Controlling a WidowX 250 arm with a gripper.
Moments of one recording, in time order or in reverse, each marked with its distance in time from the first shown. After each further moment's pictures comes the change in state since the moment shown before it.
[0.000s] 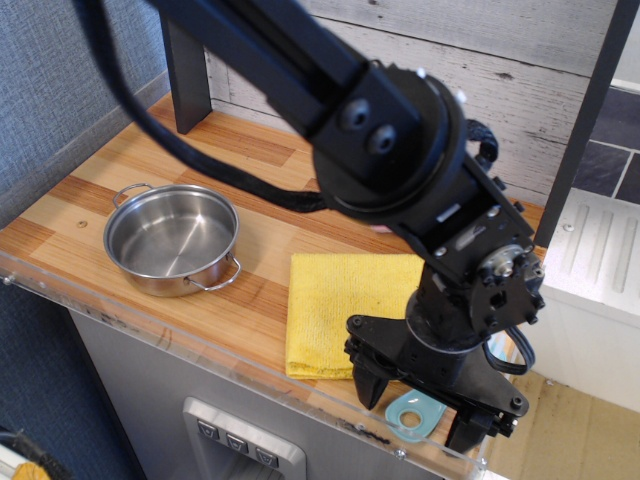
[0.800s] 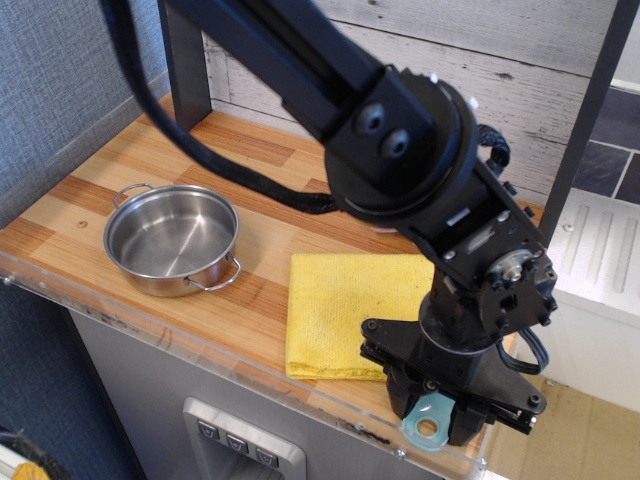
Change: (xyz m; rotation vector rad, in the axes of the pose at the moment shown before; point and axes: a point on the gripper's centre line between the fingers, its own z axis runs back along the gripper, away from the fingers) arm 0.005 -0.003 -0.004 -0.009 -0.023 0.026
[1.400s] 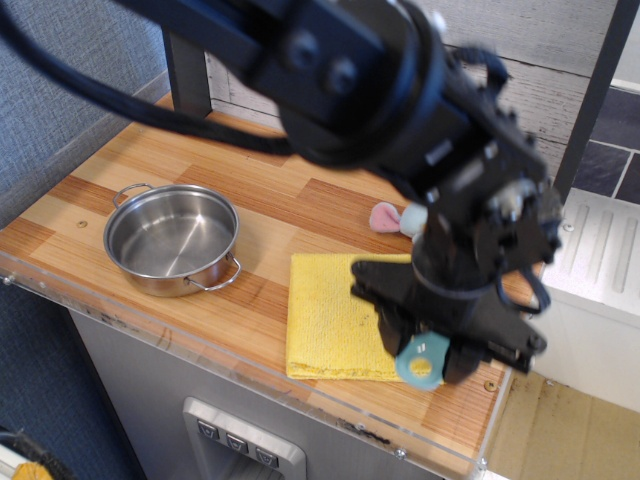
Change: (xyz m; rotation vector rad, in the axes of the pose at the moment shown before) arm 0.019 0.011 0.049 0.018 -0.119 0.007
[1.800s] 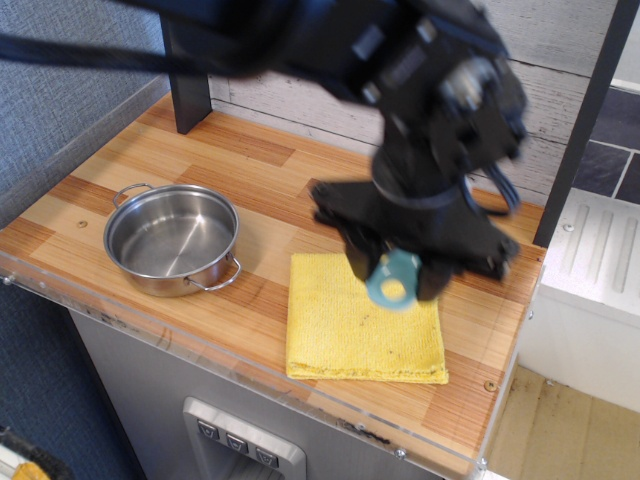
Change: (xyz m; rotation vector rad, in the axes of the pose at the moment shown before) arm 0.021 0.031 0.038 0.022 -0.086 0.105
